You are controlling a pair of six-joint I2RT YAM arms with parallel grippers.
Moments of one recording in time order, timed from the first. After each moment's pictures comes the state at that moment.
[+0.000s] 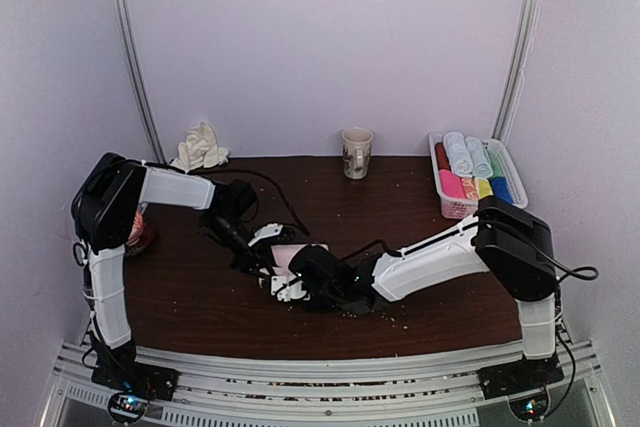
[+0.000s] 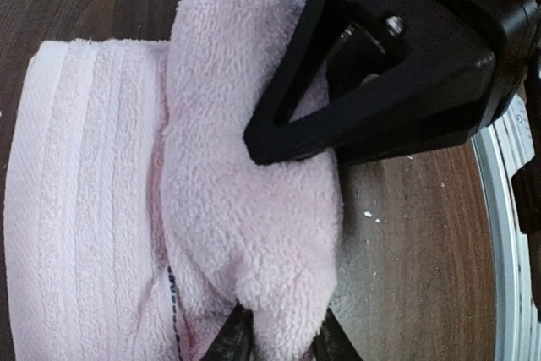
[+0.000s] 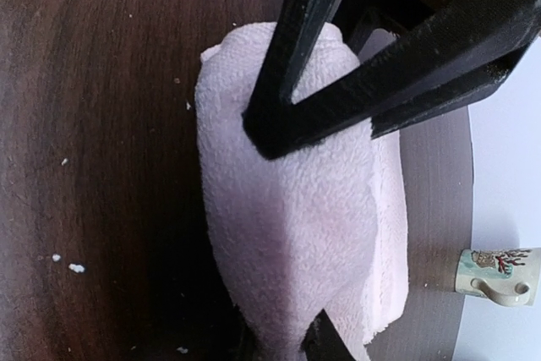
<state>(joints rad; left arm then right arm) -0.50 2.05 1.32 -0.78 0.77 1.02 1.17 2.08 1.26 0.05 0.42 -0.67</state>
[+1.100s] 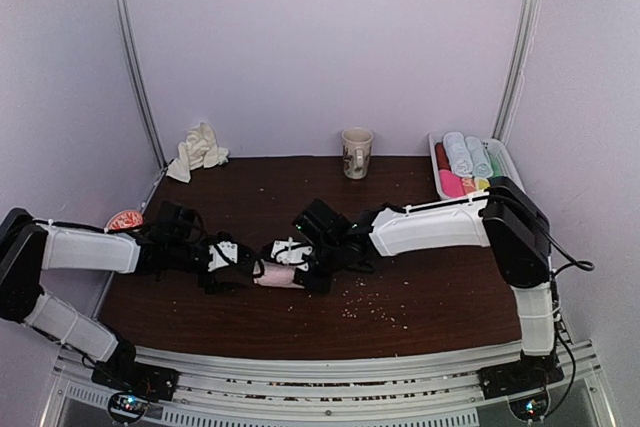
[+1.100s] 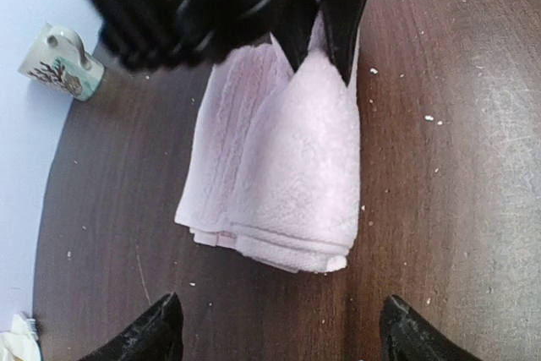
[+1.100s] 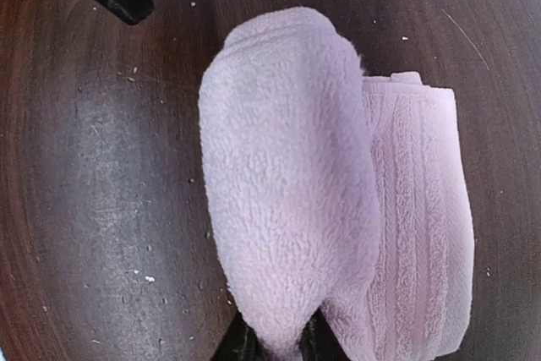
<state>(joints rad) -0.47 1.38 0.55 0.04 0.47 1.02 1.03 2.11 1.52 -0.36 -0.07 -0.38</state>
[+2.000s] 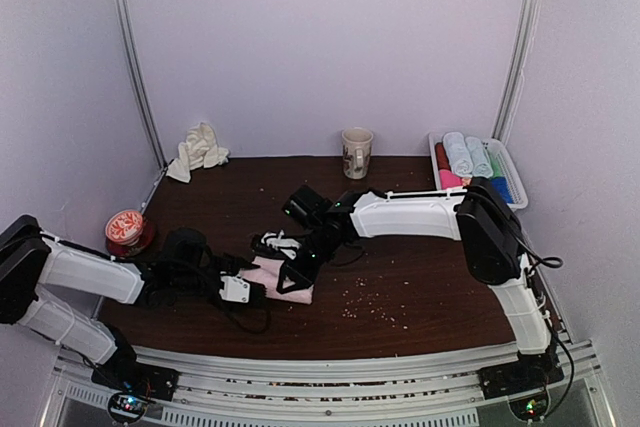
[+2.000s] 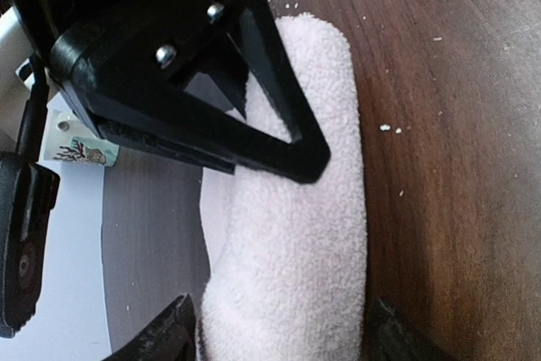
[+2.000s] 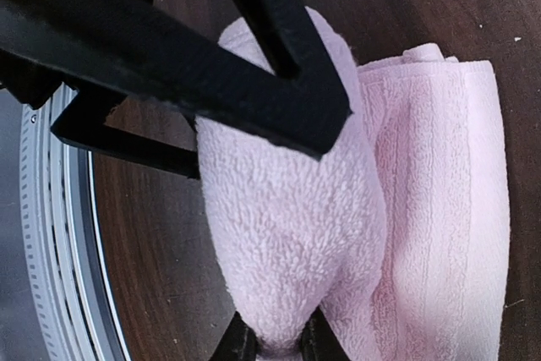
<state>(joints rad) -0.68 1.34 0.36 0.36 0.26 1.18 0.98 2.28 1.83 -0.62 -0.49 -0.15</state>
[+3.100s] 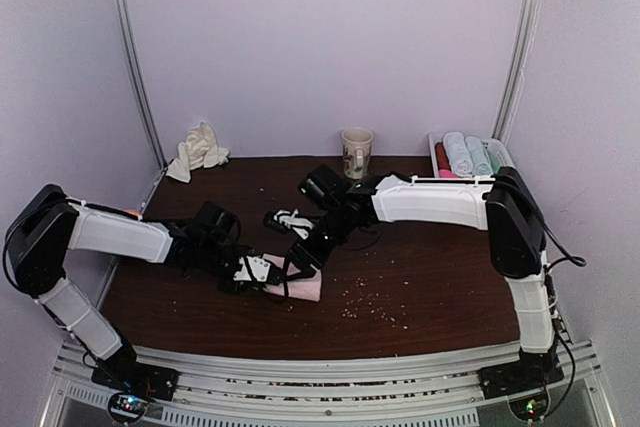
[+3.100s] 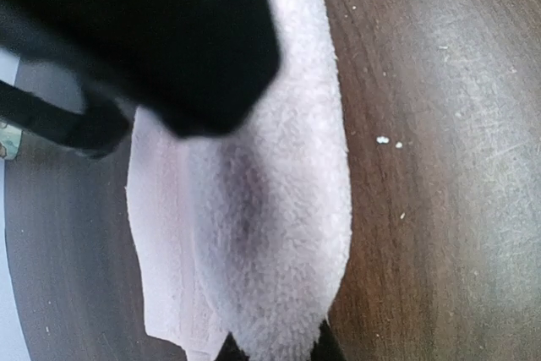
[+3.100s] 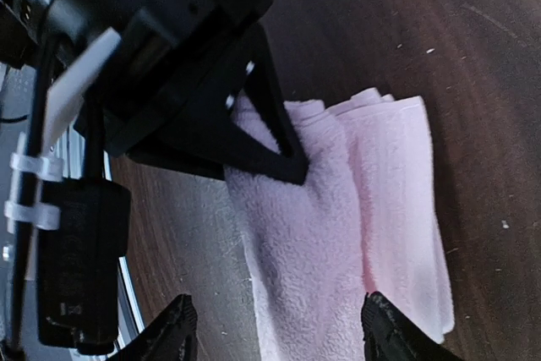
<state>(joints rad) -0.65 1.57 0.72 -0.11 0.33 1.15 0.93 2.16 1.76 -0.62 -0.48 -0.10</state>
